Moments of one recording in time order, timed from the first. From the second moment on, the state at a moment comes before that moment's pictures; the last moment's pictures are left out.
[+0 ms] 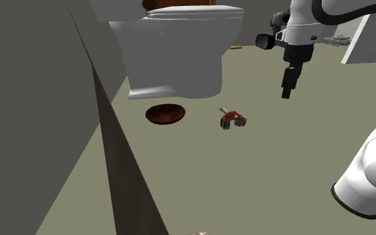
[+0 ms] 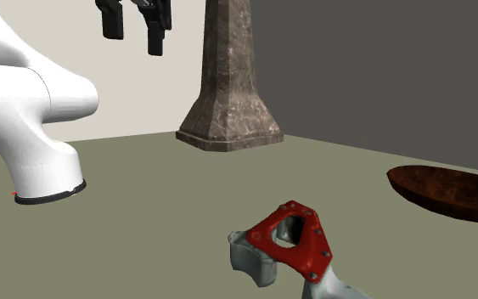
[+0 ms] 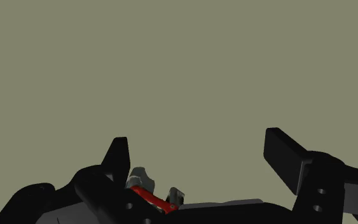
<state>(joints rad) -0.02 -0.77 -0.03 -2.41 -0.05 1.55 -0.17</state>
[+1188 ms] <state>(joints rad) 0.03 -0.32 -0.26 -2.48 0.00 2.15 -0.53</state>
